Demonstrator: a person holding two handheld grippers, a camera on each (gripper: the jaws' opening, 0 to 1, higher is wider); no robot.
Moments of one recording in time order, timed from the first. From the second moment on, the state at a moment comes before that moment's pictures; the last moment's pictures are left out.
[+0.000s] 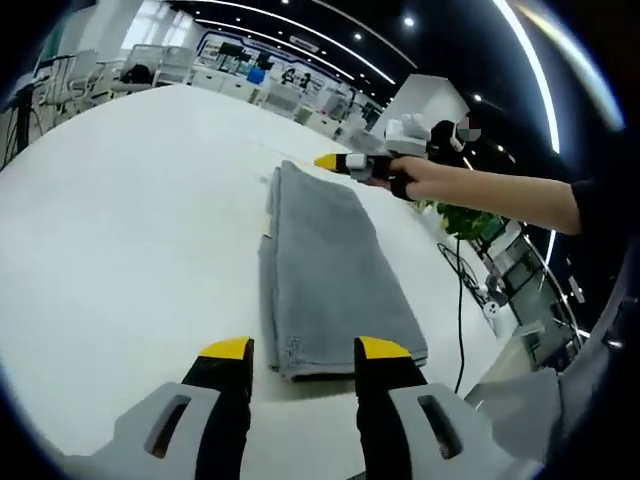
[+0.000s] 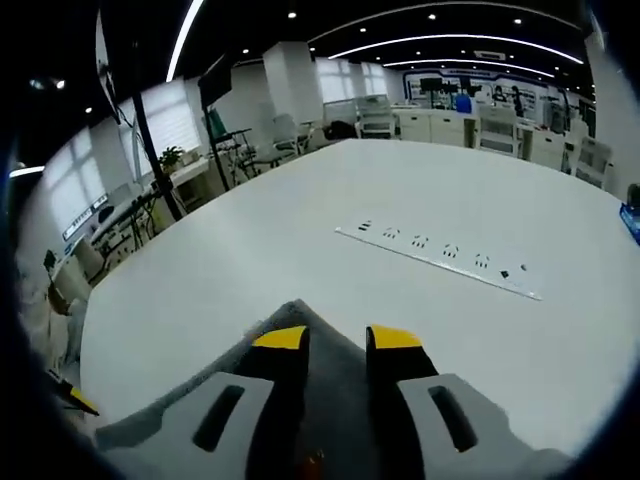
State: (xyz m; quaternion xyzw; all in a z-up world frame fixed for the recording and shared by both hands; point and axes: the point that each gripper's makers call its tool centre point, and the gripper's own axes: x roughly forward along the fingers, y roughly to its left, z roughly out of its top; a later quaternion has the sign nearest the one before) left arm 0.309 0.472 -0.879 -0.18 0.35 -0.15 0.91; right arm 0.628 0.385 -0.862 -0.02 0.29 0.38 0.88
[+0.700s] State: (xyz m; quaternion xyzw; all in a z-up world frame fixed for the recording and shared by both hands) left arm 0.318 0.483 -0.883 -0.11 0.34 -0.15 0.92; right arm 0.618 0.326 -0.871 -0.03 0.32 0.35 0.88
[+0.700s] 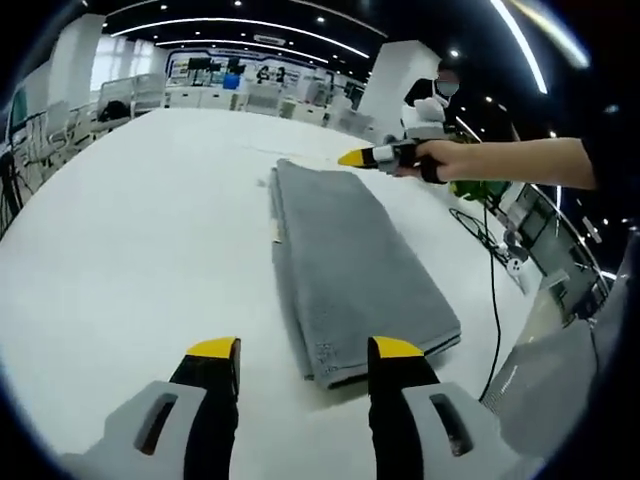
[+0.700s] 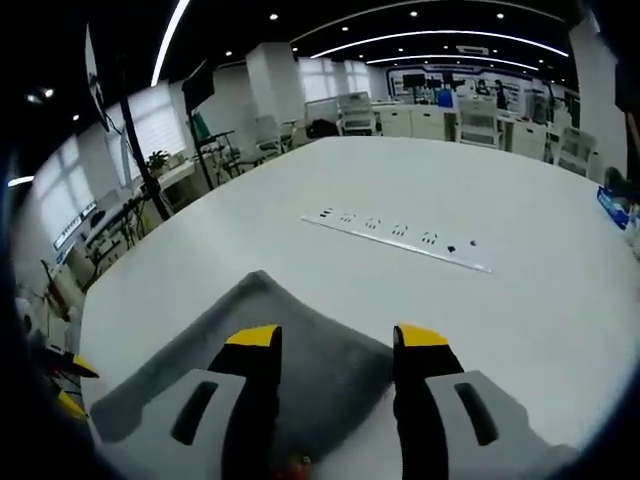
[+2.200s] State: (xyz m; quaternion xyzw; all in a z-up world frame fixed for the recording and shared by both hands) left arm 0.314 0.424 -0.912 -0.02 0.43 -0.24 0.87; right arm 0.620 0.283 -0.907 -0.02 0.35 0.31 0.88
